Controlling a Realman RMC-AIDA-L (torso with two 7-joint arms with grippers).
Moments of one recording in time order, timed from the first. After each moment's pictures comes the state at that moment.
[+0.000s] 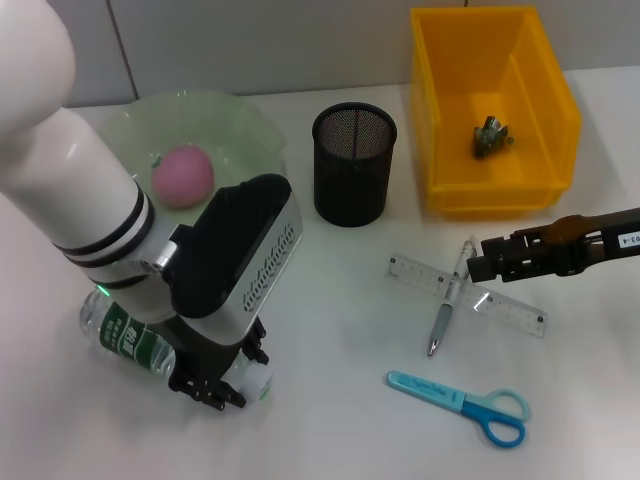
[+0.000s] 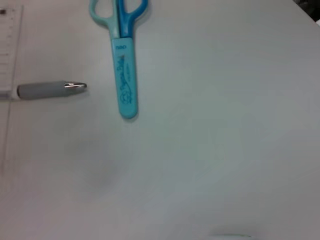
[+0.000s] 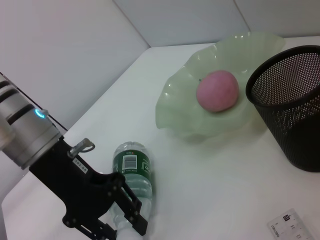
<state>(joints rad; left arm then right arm) -0.81 -2.07 1.67 1.06 2.41 1.54 -1.47 0.60 1.94 -0.59 -0.69 -2.25 -1.74 1.88</state>
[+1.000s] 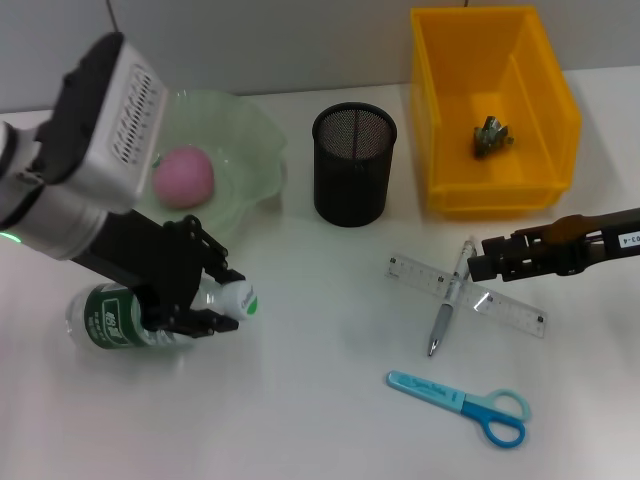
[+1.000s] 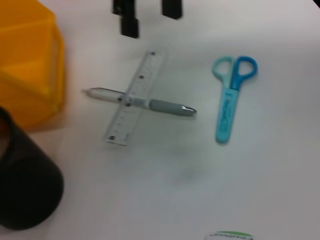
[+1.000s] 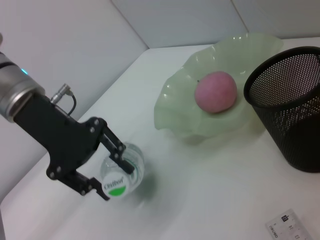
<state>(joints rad) -0.76 -2.06 1.13 1.06 2.39 1.67 -1.44 0.60 1.94 -0.59 -0.69 -2.24 -1.73 1.88</state>
